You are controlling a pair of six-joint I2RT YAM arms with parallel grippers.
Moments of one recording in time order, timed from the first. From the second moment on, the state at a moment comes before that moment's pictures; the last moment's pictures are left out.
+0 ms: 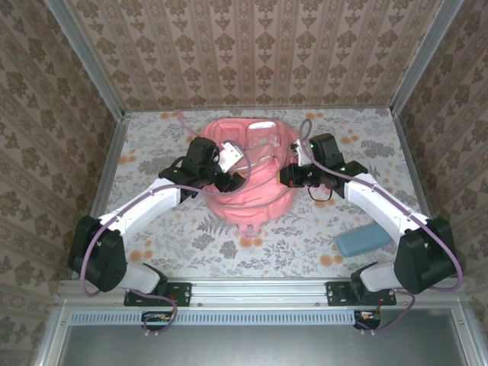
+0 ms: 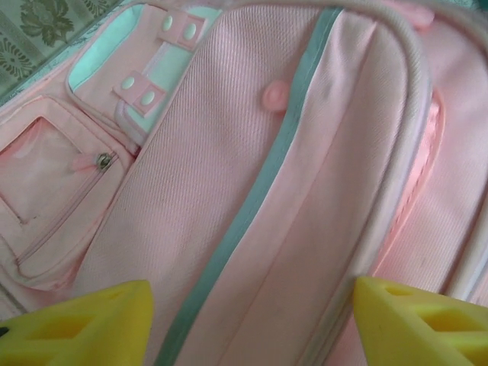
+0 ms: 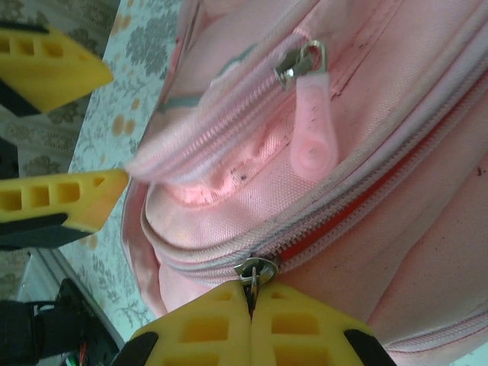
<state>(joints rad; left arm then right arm) -0.60 1.41 1.02 -0.30 0.23 0.32 0.35 1.39 1.03 -0.43 -0.50 0.40</state>
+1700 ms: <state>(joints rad) -0.67 1.47 1.06 -0.28 0.19 0.39 0.50 1.38 1.09 -0.59 -0.41 0.29</state>
